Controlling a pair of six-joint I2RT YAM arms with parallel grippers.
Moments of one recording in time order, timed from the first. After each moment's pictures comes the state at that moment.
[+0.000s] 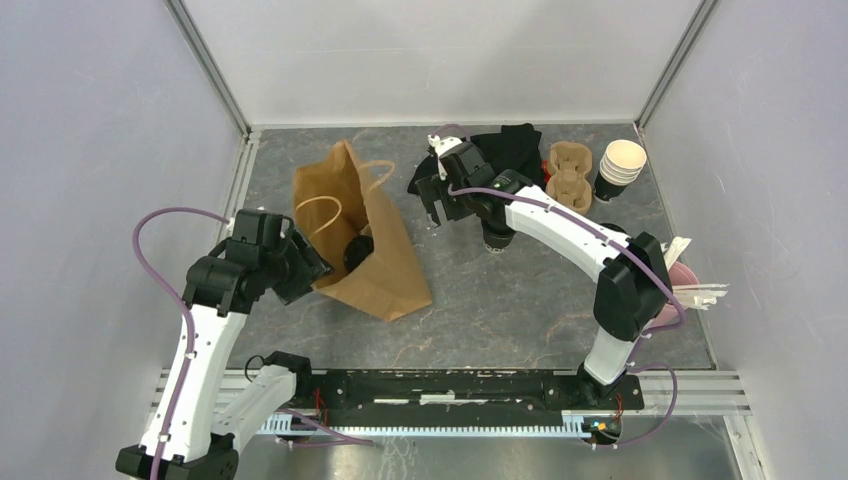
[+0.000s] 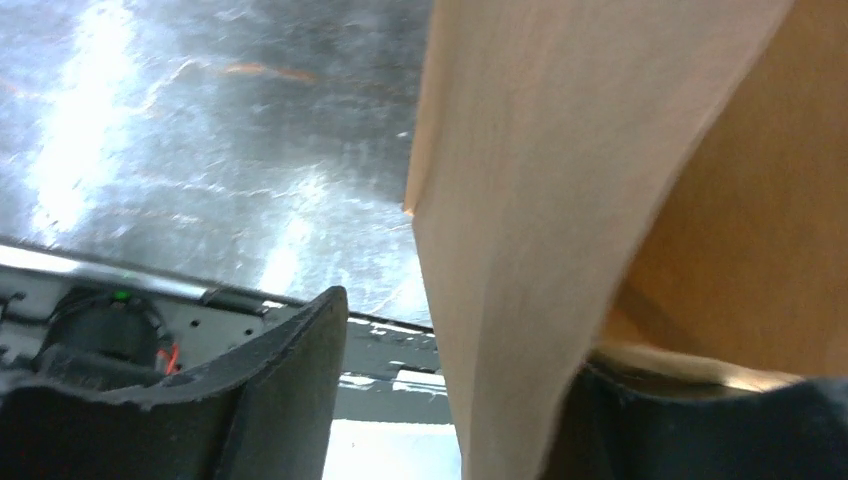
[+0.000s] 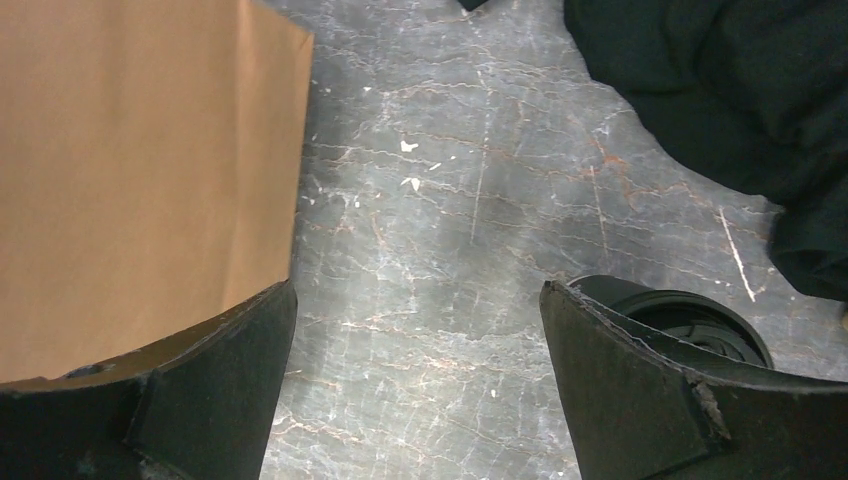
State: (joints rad) left arm -0.22 0.83 1.13 -1.28 -0.01 -0.84; right arm 0.70 1.75 1.52 -0.56 0.14 0.20
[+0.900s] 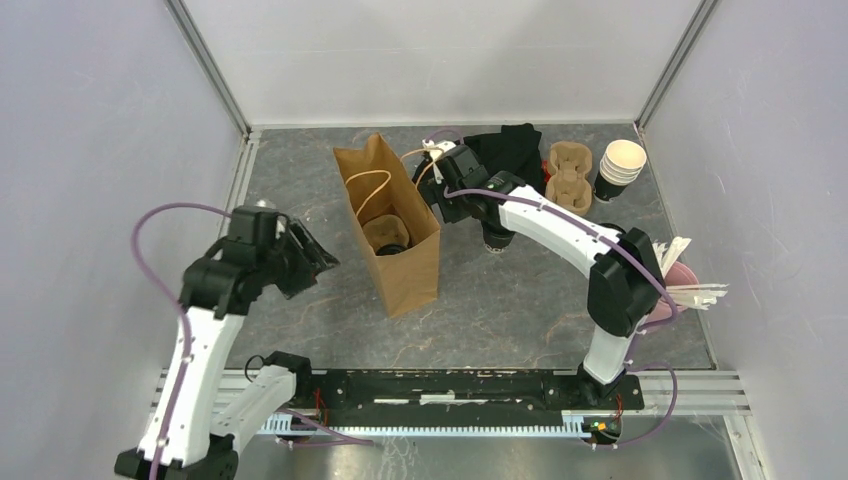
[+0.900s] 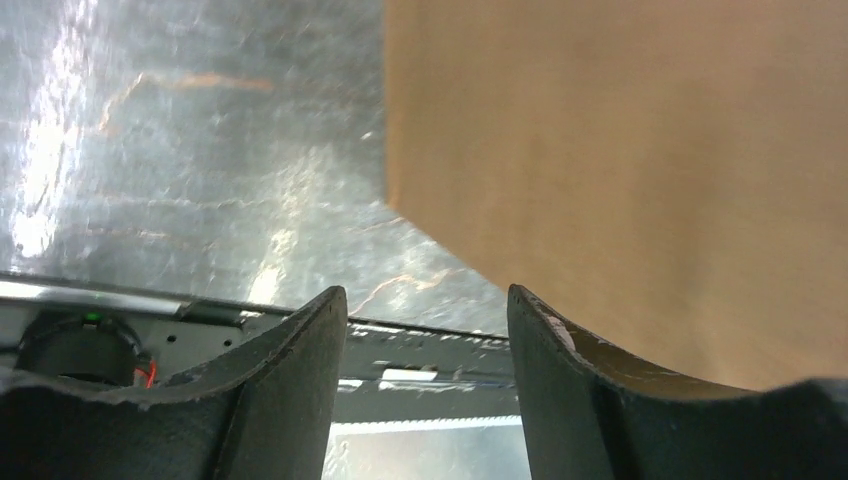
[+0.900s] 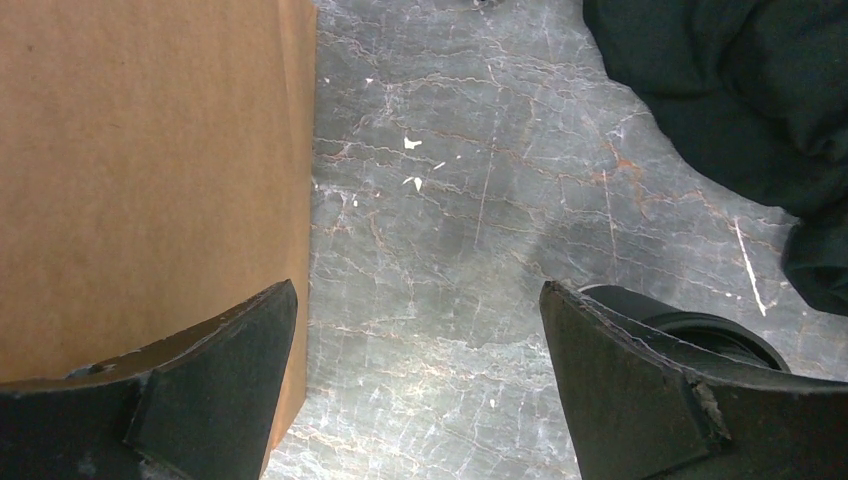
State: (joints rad) left arm -0.22 0.83 1.21 -1.21 0.08 -0.81; right arm 0.72 1.79 1.52 -0.55 0.13 0.18
